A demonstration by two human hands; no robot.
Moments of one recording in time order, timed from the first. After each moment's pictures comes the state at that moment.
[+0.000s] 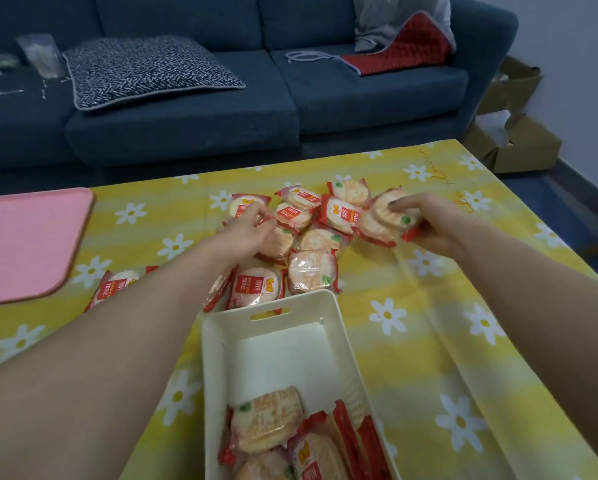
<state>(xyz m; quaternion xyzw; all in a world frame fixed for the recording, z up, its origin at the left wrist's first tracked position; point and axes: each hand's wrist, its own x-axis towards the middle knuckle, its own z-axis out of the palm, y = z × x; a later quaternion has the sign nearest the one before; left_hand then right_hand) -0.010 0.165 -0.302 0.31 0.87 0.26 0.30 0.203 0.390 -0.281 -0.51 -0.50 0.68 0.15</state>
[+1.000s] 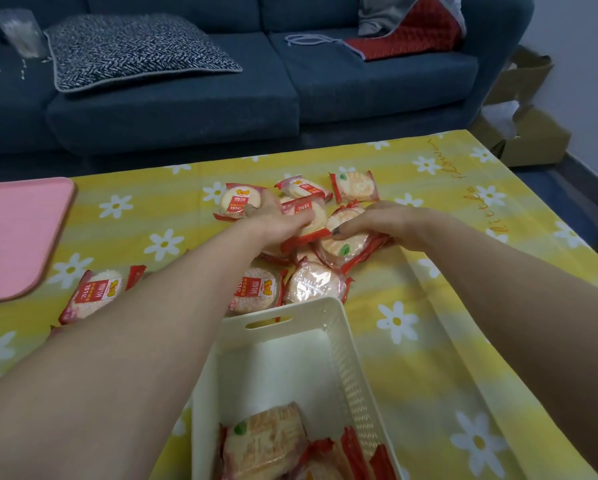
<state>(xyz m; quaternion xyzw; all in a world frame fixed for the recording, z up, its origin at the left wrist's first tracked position) -0.005 0.219 -0.313 0.23 0.88 0.25 0.34 0.146 0.376 -0.308 -0.42 -0.73 0.52 -0.12</state>
